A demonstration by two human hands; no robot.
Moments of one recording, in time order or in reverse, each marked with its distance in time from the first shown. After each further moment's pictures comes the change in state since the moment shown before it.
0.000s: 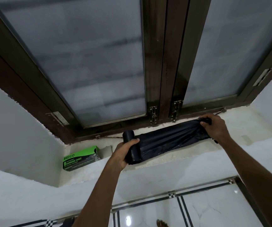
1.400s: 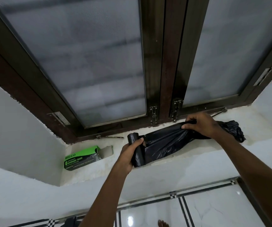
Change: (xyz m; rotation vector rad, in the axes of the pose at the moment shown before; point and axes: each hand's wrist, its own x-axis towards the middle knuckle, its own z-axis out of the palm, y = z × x) left_hand 0.002 -0.017 0.013 -0.004 -0.084 0.077; right_hand 0.000 -0.040 -0.004 -0.142 -0.336 -0.388
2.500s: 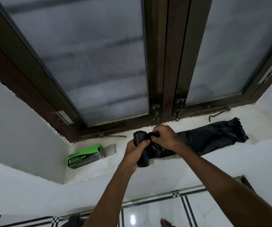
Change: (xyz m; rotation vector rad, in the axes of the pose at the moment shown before) left_hand -0.014 0.002 0.019 0.131 0.106 0.197; right_hand 0.003 -0.100 0.105 0.176 -0.109 0.044
